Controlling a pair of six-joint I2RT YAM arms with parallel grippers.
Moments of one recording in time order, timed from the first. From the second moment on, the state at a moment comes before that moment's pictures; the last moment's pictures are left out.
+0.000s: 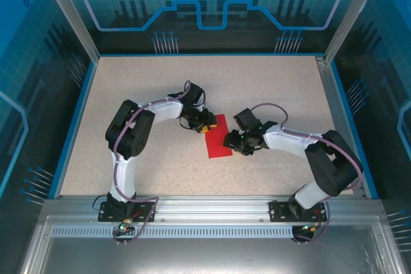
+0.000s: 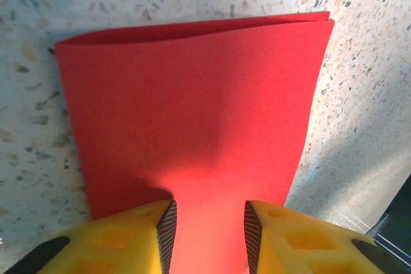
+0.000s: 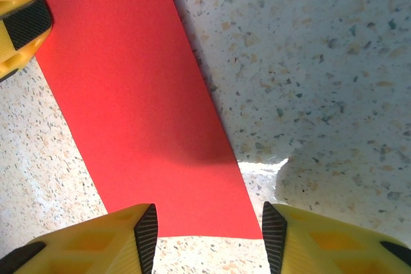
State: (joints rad) left arm -0.47 2.06 1.33 -0.44 0.53 -0.85; right arm 0.60 1.56 0.79 -0.37 -0.22 0.95
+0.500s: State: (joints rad) left arm -0.47 2.06 1.33 -0.43 0.53 -0.85; right arm 0.62 1.56 0.79 -0.39 -0.22 0.96
